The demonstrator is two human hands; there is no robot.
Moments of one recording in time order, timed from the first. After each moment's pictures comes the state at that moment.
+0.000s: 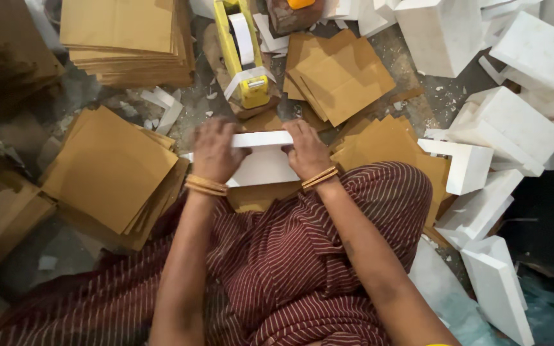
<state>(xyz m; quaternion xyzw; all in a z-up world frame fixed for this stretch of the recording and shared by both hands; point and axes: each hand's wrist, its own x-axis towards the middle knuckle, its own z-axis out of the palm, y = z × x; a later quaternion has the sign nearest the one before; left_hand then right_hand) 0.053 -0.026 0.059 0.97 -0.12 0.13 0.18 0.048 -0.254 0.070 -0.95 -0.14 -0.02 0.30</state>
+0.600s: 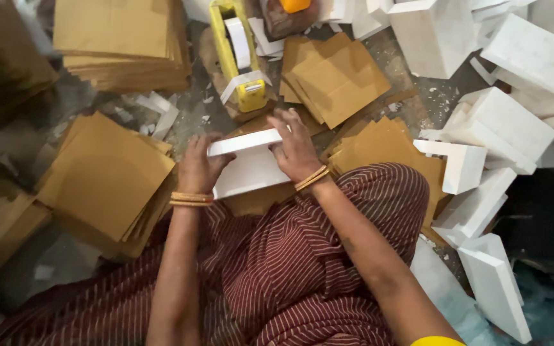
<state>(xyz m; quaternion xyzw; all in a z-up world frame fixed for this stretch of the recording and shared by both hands) 0.036 0.001 0.063 0.93 0.01 0.00 0.38 0.060 -0.245 0.055 -0.93 -0.20 -0.06 0.30</state>
